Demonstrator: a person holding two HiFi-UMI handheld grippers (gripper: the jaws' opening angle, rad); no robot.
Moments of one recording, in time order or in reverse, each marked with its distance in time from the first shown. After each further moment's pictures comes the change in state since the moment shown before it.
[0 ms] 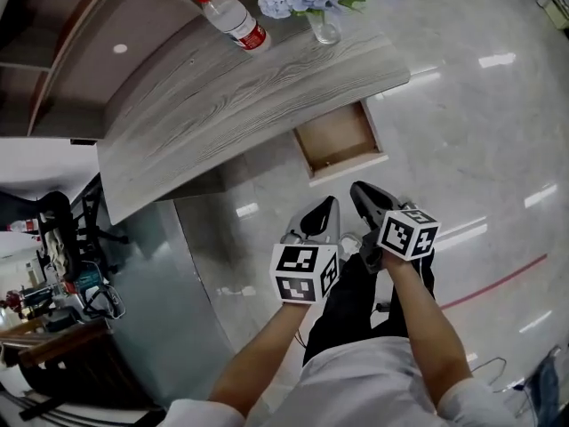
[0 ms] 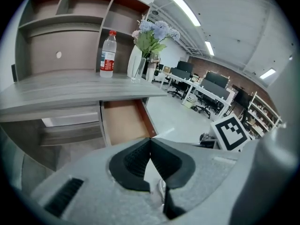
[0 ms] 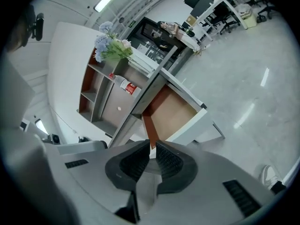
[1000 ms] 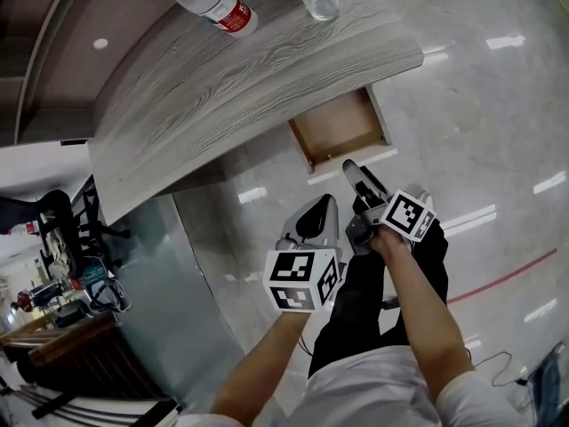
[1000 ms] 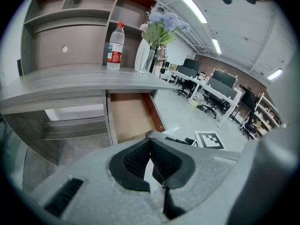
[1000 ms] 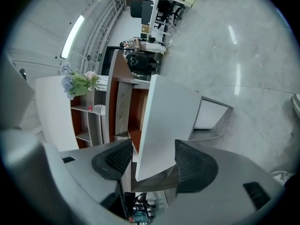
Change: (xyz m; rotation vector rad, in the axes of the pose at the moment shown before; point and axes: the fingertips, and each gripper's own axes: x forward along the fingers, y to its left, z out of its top) left arm 0.022 0.023 -0.021 -0.047 0.023 0.072; right arm 0.055 -0.057 -0.012 0.489 -0.196 0.101
